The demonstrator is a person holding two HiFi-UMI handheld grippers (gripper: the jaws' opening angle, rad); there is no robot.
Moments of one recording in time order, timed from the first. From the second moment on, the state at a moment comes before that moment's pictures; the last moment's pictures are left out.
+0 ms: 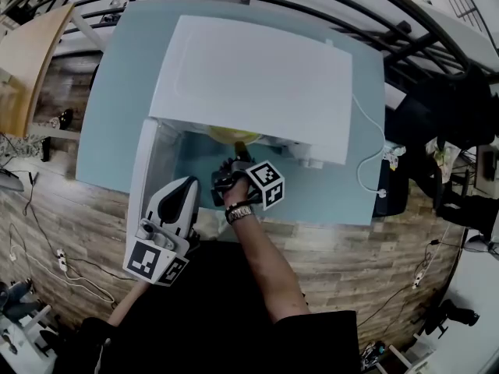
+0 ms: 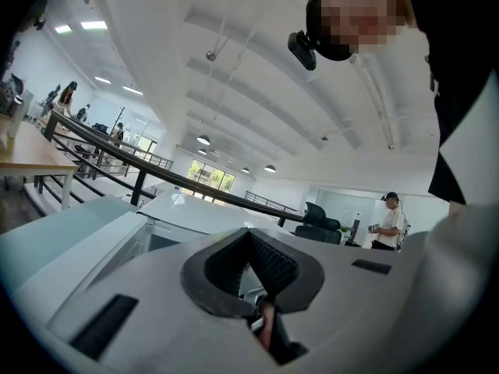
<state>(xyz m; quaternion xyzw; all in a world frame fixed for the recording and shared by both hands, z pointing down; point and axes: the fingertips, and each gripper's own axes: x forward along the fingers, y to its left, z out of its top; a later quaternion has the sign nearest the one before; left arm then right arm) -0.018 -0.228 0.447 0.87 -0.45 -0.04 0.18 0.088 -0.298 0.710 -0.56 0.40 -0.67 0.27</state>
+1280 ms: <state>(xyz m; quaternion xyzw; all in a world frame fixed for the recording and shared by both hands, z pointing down) -0.013 -0.231 0.451 0.88 -0.44 -0.03 0.19 0.091 -0.319 0.713 -0.53 0.48 -0.64 0.26</state>
